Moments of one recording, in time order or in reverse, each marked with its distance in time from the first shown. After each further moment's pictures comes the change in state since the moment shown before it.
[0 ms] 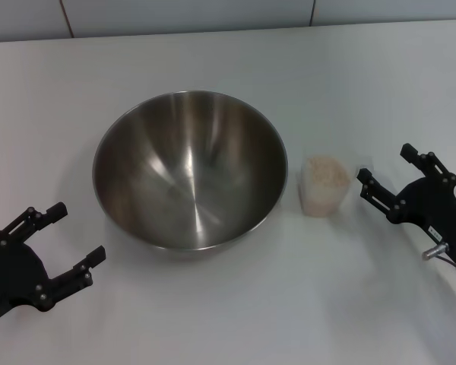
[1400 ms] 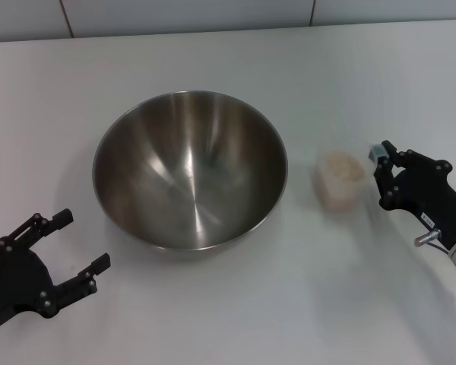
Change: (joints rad) left arm -0.003 0.002 0.002 -0.012 0.020 0.003 0.000; right arm 0.027 0.001 0.024 0.019 0.001 0.017 0.000
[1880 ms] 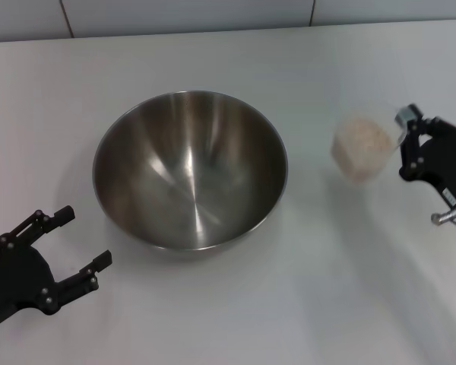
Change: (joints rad) left arm -0.007 0.000 0.000 0.000 0.000 -0.001 0.000; right arm -0.012 -0.002 0.074 0.013 0.001 -0.168 -0.050
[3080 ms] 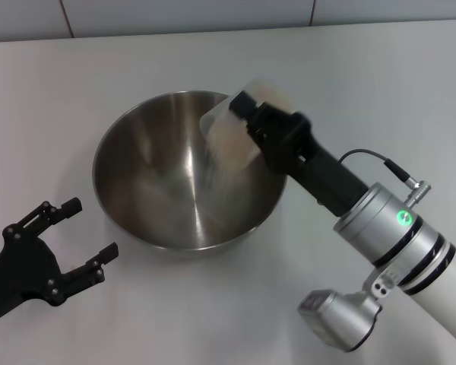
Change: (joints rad) left arm -0.027 -0.002 0.002 0.000 0.003 0.000 -0.015; right arm 0.136 0.005 -0.187 0.329 -0.060 0.085 -1.894
